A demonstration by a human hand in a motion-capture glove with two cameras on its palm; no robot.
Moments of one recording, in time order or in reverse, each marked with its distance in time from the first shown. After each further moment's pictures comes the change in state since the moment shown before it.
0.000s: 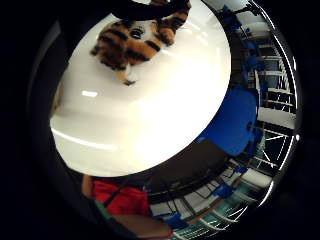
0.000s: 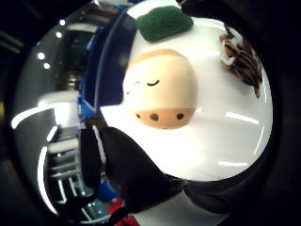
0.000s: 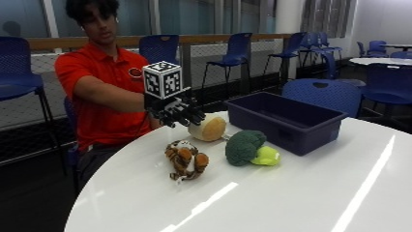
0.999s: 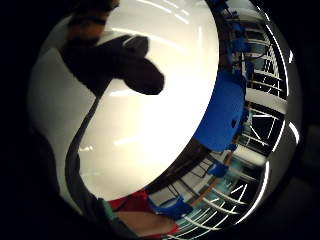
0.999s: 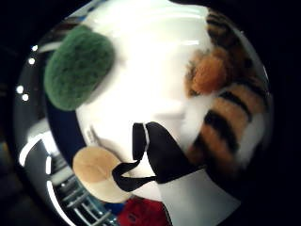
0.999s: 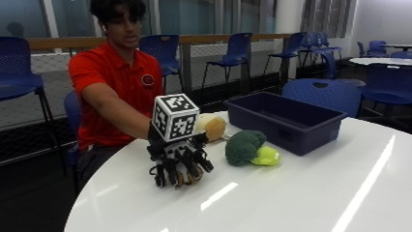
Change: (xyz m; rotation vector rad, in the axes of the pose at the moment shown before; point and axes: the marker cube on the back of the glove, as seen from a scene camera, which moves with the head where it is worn) arm 0.098 -0.123 0.034 -0.186 0.121 0.269
